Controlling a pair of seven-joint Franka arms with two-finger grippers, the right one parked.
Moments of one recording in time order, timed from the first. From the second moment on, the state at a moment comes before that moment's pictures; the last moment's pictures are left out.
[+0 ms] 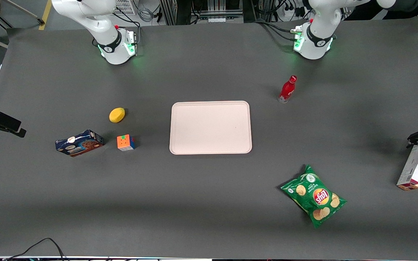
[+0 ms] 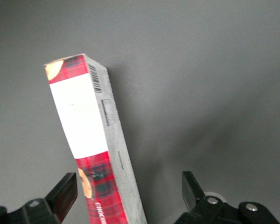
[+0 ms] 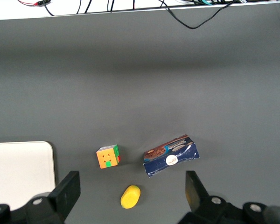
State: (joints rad) arm 0.12 0.55 0.39 -1.80 -0.33 2.43 1.52
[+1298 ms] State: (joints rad) arm 0.15 0.73 0.40 -1.68 -0.38 2.43 1.52
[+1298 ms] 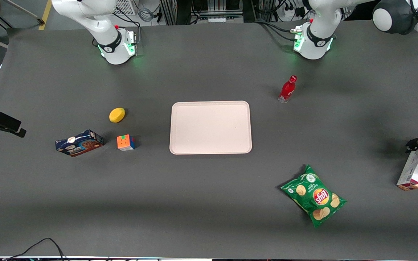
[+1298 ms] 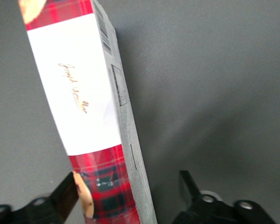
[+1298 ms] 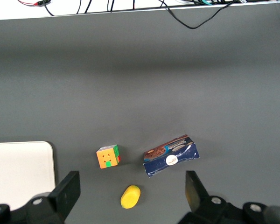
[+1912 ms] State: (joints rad) arm 0.14 0.73 0.40 -1.65 -0.38 2.45 1.48
